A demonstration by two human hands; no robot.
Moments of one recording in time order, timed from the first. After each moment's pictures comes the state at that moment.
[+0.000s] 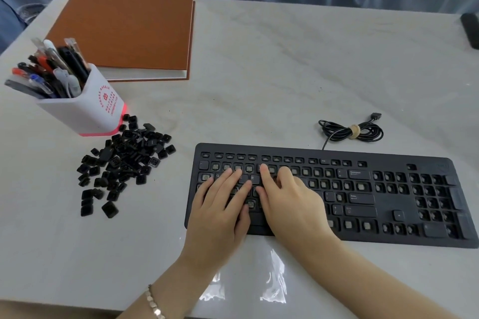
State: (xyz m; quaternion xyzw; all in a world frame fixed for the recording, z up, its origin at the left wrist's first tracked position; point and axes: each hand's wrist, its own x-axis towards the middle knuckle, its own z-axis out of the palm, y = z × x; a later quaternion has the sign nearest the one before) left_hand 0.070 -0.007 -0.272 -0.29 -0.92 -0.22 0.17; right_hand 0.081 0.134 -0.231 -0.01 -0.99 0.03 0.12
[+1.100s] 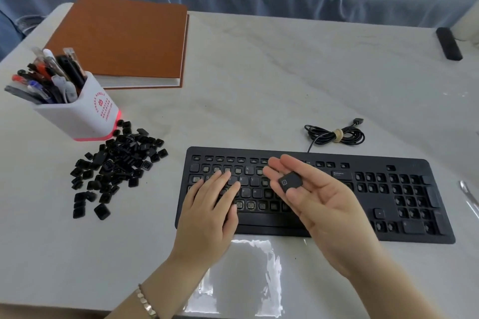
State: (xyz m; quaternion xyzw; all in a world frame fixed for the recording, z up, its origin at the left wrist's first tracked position) left_hand 0.071 -0.009 -0.274 -0.29 -0.91 -0.25 0.16; right_hand 0.118 0.164 -0.155 -0.14 -0.51 0.85 -0.02
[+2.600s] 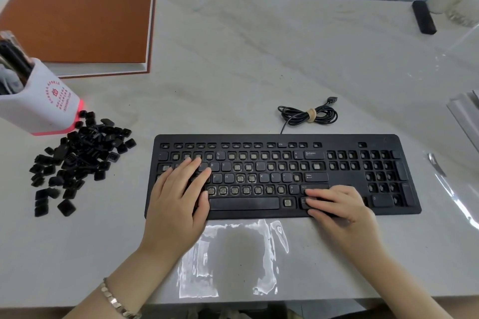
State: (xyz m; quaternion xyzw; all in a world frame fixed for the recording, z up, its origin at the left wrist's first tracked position) left_hand 0.074 -0.005 -0.266 -0.28 -0.92 -0.23 0.14; right_hand 0.178 0.262 -0.257 -0.04 -0.91 0.38 0.17
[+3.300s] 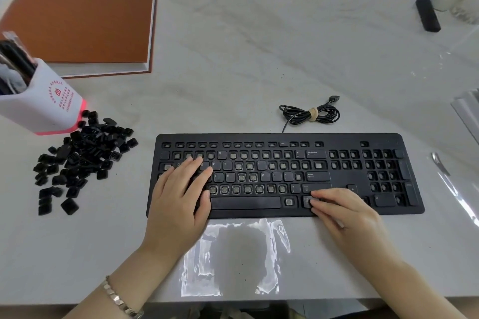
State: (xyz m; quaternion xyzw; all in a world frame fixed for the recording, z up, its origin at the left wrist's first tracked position) left_hand 0.073 -0.006 -0.266 -0.28 -0.92 -0.22 0.14; right_hand 0.179 0.260 -0.248 0.02 -0.95 0.25 0.20
